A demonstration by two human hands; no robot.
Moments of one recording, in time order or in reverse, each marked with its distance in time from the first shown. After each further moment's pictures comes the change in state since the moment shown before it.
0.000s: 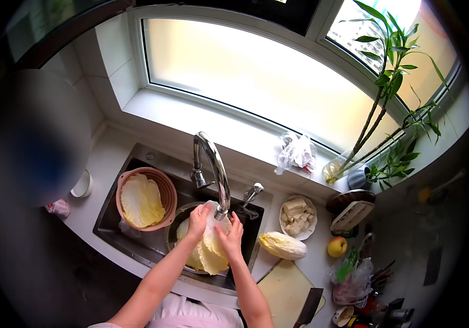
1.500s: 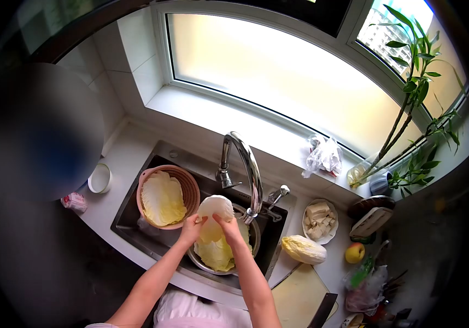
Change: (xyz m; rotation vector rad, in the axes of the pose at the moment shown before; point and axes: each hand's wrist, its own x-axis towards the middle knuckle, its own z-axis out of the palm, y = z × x) left_hand -0.020 0.020 -0.104 0.367 -0.028 0.022; right_hand 0.019 -0.023 0.088 1.200 -0.605 0.568
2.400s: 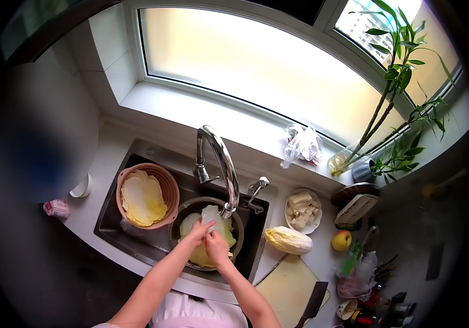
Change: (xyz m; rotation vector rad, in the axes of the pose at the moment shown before) left_hand 0.006 -0.054 0.094 -0.417 -0.174 -0.619; right_hand -0.079 0.036 -0.016 -1.477 0.209 -0.443
